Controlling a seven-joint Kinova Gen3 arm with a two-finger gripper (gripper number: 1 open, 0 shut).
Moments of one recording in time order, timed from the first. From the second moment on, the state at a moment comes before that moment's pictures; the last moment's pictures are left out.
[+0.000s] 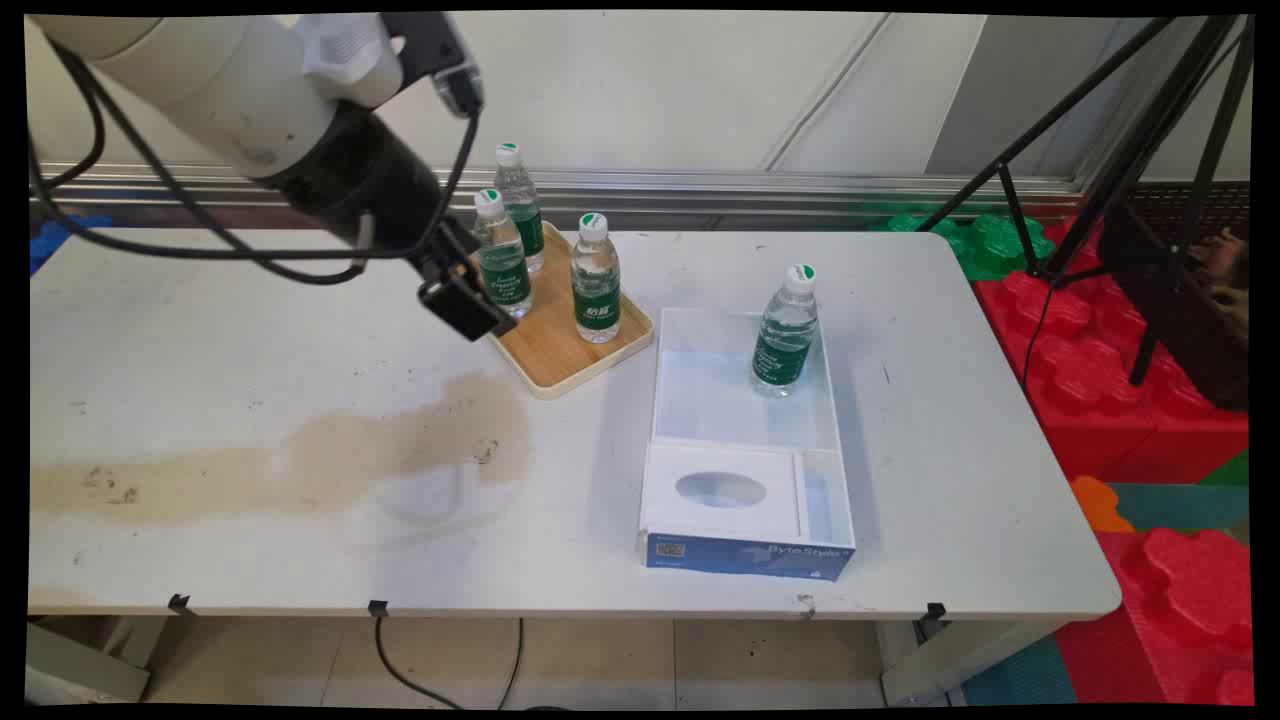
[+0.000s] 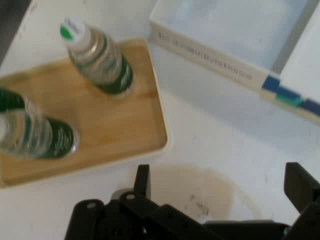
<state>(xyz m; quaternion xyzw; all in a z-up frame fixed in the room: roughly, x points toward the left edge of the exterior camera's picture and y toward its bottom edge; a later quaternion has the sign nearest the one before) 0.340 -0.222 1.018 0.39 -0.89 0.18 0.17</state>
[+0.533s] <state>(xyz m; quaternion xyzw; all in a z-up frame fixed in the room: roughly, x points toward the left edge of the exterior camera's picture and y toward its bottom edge) 0.284 -0.263 1.030 0.36 -0.89 0.20 0.21</state>
